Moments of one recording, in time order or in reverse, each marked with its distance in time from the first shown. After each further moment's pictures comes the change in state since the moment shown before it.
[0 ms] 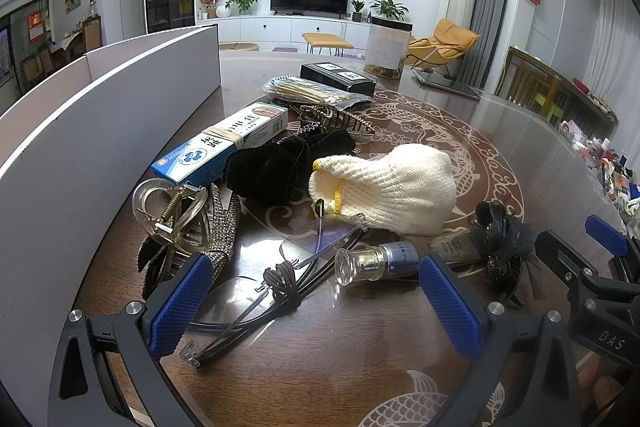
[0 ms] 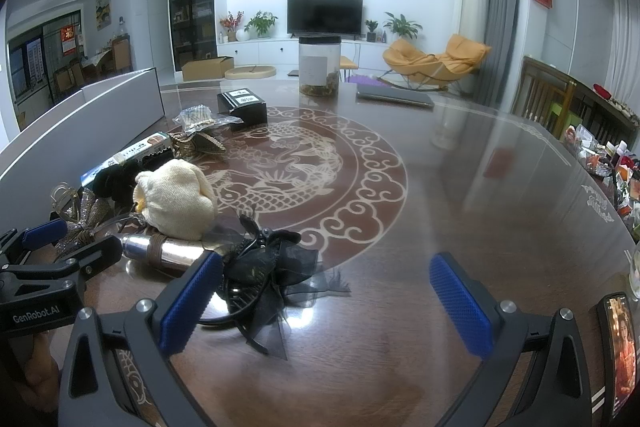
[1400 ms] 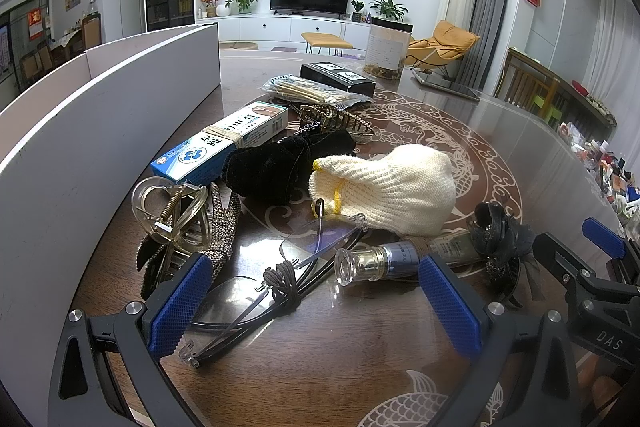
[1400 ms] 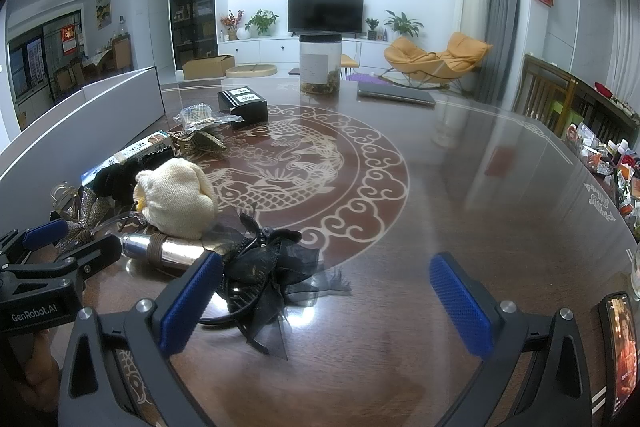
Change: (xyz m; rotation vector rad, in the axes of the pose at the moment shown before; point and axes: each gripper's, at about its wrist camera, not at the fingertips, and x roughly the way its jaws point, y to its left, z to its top) left arm 0.001 0.002 0.000 -0.007 -0.001 -0.002; right arm 0.002 0.001 -0.001 0.007 0.008 0.004
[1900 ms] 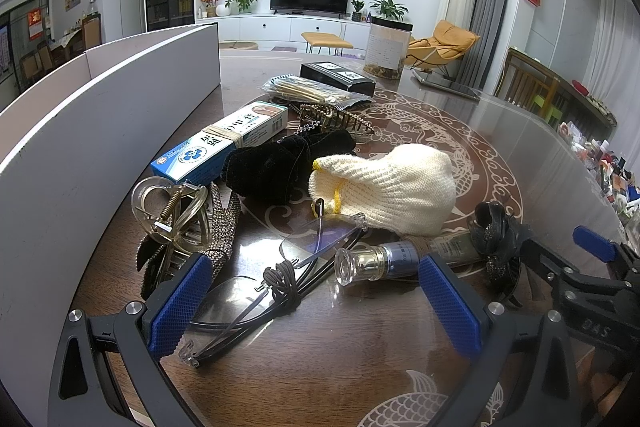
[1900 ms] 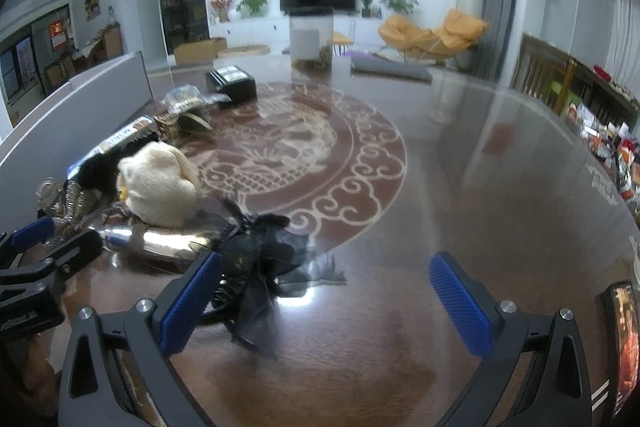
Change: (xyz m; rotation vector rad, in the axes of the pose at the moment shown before) left arm 0.000 0.000 0.000 -0.002 0.000 0.000; right arm 0.020 -0.009 0.003 0.038 0.111 -0.007
